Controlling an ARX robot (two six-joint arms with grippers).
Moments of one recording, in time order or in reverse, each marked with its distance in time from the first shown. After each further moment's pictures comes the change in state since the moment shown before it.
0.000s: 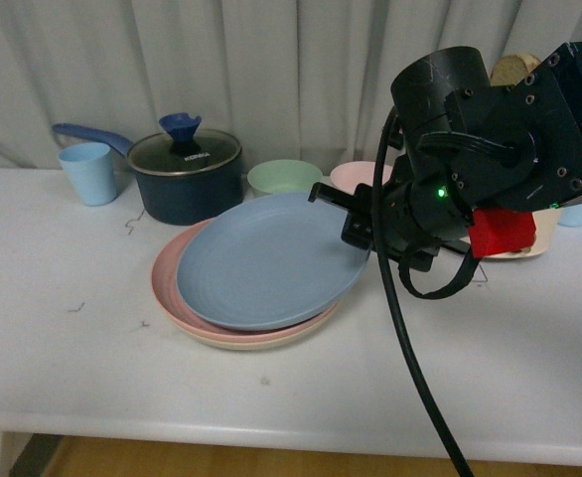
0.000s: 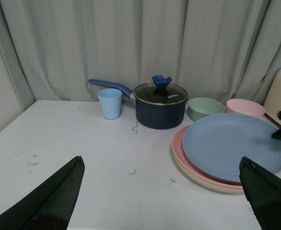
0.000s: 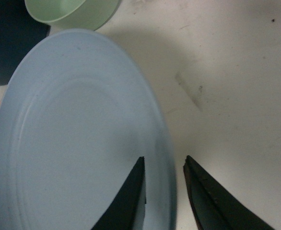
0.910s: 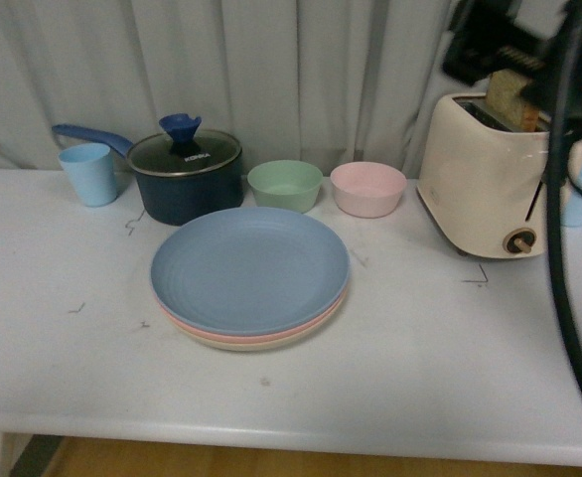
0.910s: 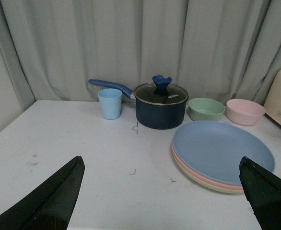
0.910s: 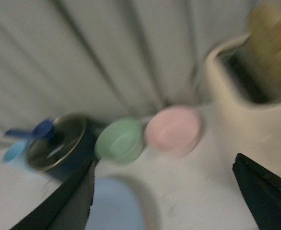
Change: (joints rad) left arm 0.000 0.000 0.000 0.000 0.001 0.000; right arm -0.141 -0.461 -0.422 0.496 0.024 -0.170
